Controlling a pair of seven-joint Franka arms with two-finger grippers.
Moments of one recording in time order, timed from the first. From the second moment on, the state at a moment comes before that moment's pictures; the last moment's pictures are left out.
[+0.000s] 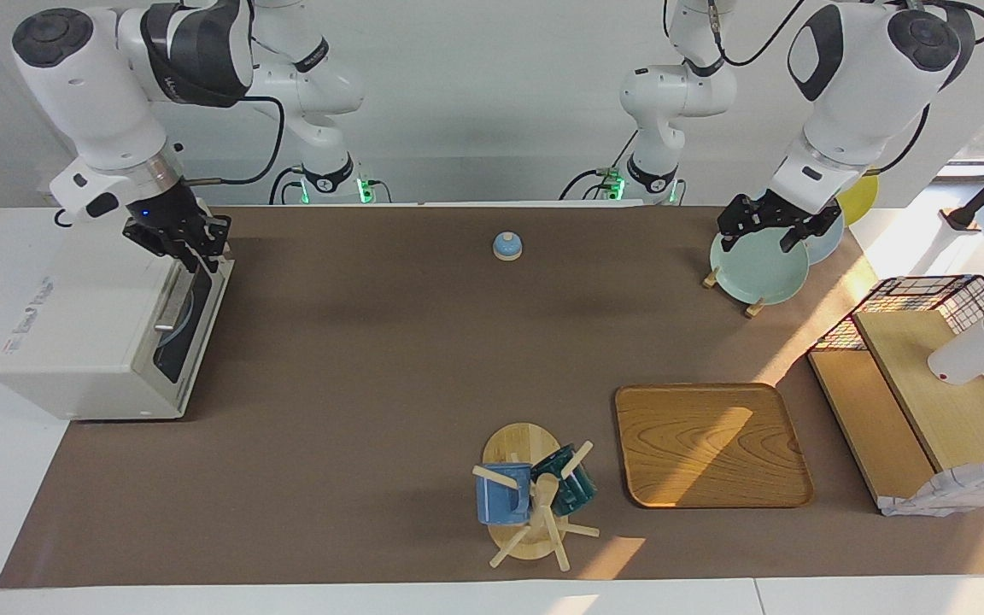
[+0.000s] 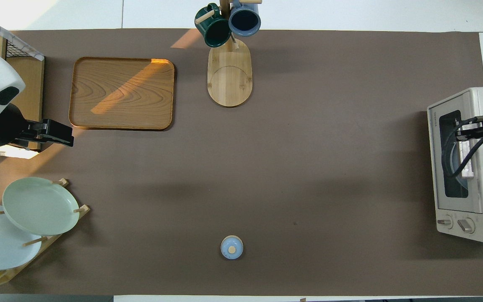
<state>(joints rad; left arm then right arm) -0.07 -0.02 -0.06 -1.70 -0.04 1.59 -0.05 -0.01 -0.03 -0.05 -1.78 -0.12 1.71 -0.04</state>
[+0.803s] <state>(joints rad) -0.07 -0.02 -0.06 -1.70 -0.04 1.59 -0.05 -0.04 -0.02 -0.06 -1.97 -0.28 1.86 -0.01</state>
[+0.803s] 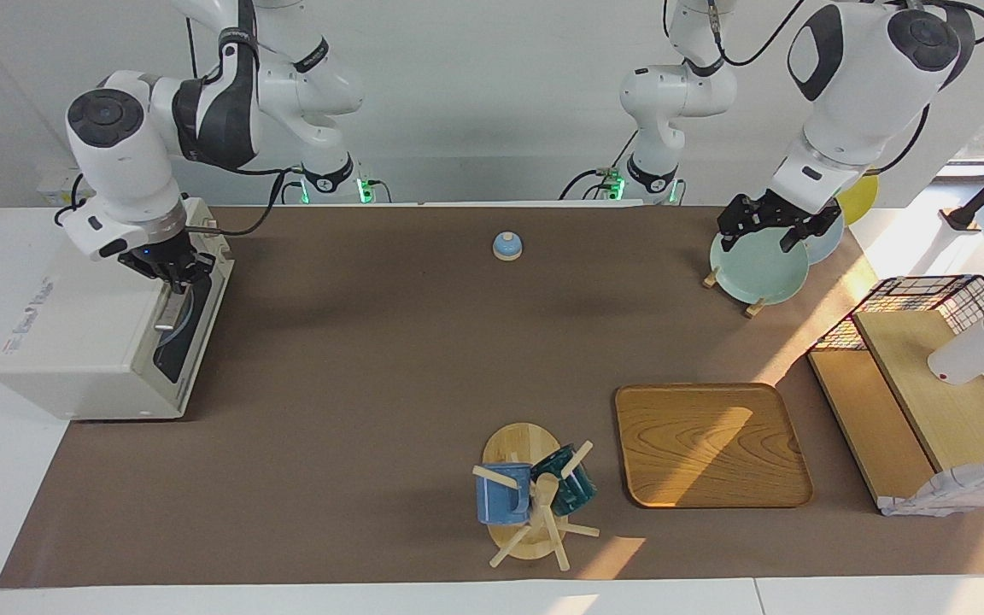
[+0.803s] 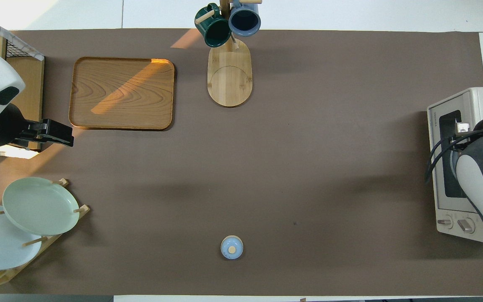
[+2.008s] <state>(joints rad) -0.07 -0.02 -0.06 -1.70 -0.04 1.59 -0.05 0.04 0.02 -0.02 -2.19 -0.10 2.18 0.01</state>
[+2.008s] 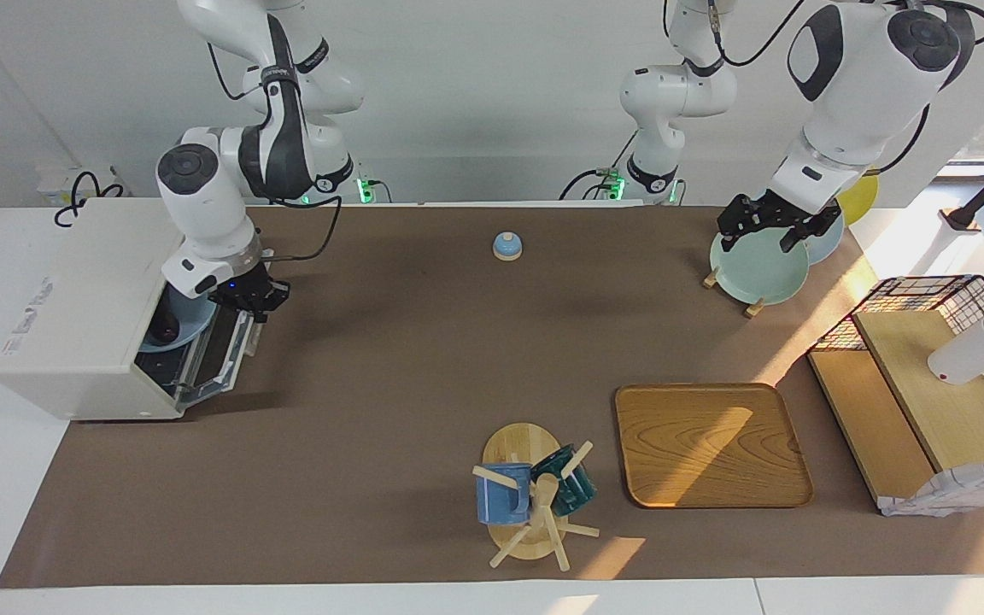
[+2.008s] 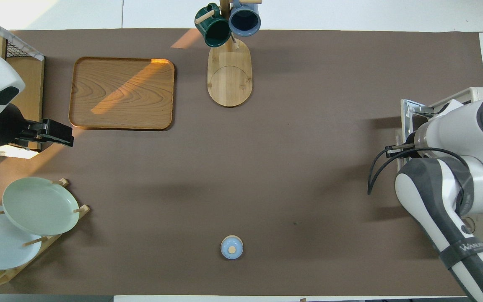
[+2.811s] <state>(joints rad) -0.07 -0.02 -0.06 -1.70 -0.04 1.59 -0.05 0.08 0.18 -0.04 -2.19 -0.09 2.34 0.13</state>
